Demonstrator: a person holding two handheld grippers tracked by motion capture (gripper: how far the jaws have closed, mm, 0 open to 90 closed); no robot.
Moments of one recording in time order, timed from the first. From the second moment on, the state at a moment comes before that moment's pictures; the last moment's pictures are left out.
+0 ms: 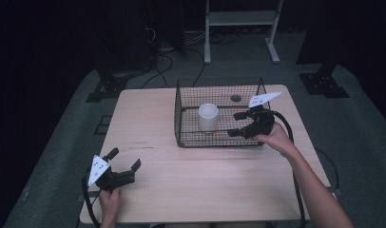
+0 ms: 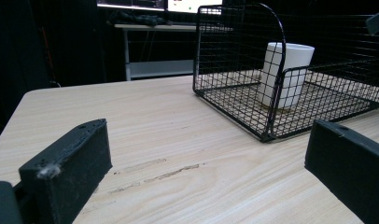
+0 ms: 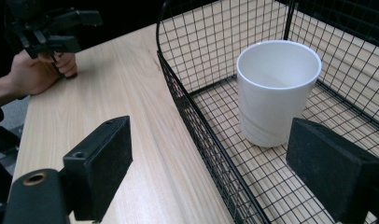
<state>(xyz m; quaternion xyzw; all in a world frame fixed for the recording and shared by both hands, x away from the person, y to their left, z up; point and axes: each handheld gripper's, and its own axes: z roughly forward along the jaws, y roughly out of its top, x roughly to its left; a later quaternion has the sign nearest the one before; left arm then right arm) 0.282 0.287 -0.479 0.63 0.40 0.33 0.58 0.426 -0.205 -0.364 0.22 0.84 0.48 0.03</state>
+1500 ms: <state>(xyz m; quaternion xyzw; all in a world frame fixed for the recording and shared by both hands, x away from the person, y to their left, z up) 0.282 0.285 -0.479 0.63 0.40 0.33 0.57 0.367 -0.237 -0.400 0.23 0.83 0.50 0.02</state>
